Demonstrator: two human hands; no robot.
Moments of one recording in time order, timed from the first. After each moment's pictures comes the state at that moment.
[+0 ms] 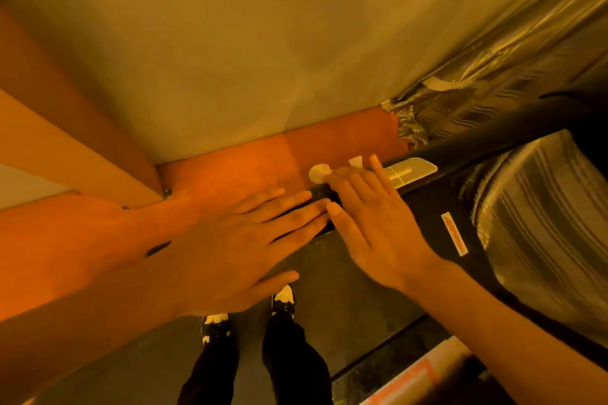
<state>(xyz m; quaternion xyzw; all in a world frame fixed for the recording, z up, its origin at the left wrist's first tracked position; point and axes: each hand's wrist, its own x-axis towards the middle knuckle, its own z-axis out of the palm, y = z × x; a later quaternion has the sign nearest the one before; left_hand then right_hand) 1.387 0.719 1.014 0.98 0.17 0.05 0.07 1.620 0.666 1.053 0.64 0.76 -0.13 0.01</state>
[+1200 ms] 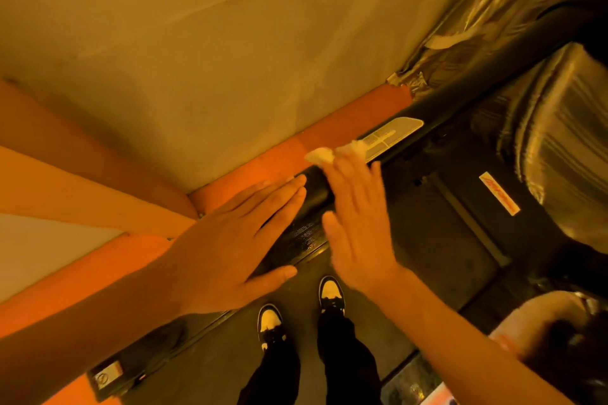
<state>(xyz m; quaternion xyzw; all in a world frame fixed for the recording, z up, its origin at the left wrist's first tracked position) 1.388 0.718 1.019 0.98 0.15 0.02 0.10 1.593 0.626 0.991 0.73 0.61 -0.08 -0.30</state>
